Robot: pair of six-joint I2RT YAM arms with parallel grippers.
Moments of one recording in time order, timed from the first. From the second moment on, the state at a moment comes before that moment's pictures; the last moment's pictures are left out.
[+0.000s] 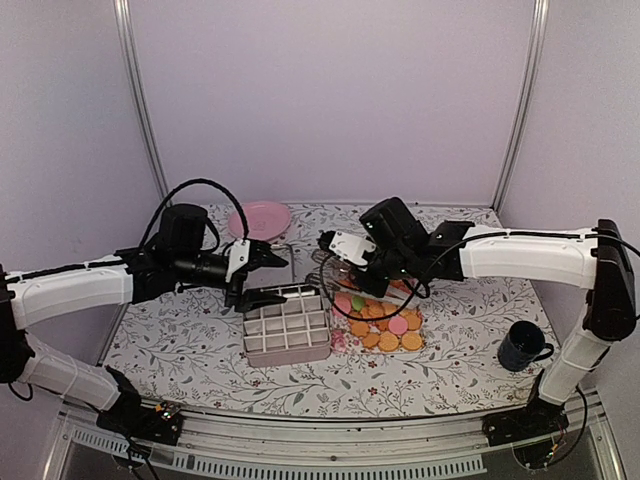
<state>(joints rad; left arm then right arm) -0.66 1.26 0.79 0.01 0.70 0.67 0.95 1.67 1.27 -0.37 0.22 -0.41</state>
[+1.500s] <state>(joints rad) -0.68 1.35 0.84 -0.03 0.57 0.64 1.08 1.80 1.43 -0.30 0.34 -0.48</state>
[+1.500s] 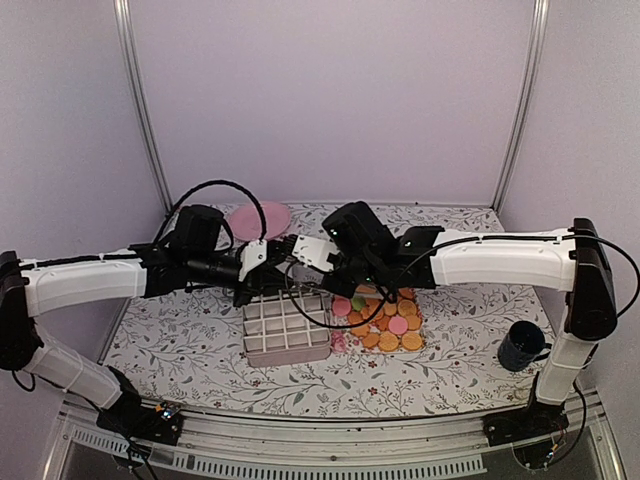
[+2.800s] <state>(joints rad) -0.50 1.37 0.89 0.56 0.72 -0.31 0.58 1.26 0.87 0.52 -0.43 0.34</state>
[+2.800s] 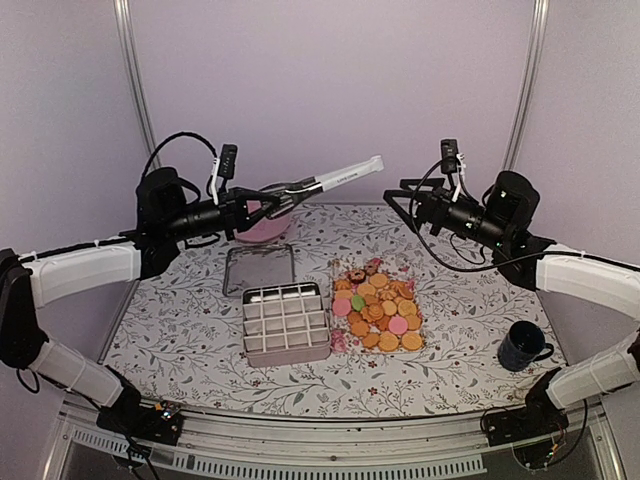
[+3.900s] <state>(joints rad) -0.54 1.43 1.03 0.69 0.99 -0.45 0.66 1.63 1.02 1.29 -0.68 0.65</state>
